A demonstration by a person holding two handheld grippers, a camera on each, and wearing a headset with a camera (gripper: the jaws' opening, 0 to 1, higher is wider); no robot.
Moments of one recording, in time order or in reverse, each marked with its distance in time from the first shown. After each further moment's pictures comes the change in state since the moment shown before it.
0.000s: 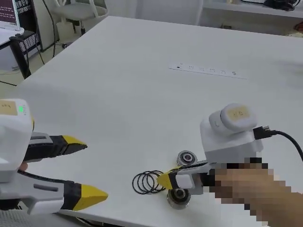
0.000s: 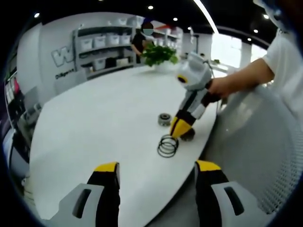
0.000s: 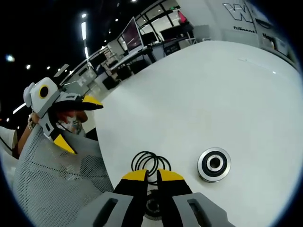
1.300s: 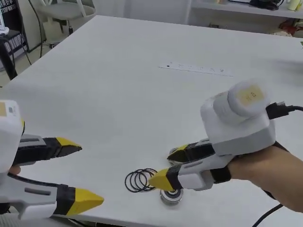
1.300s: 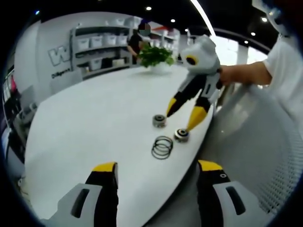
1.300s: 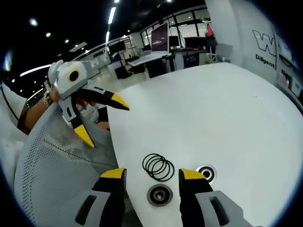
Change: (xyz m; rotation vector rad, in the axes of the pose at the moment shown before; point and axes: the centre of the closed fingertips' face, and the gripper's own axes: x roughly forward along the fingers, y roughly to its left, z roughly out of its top) left arm 0.004 -0.007 0.002 -0.008 -0.010 -0.051; right arm -0.046 0.025 0.016 -0.278 0.010 -0.019
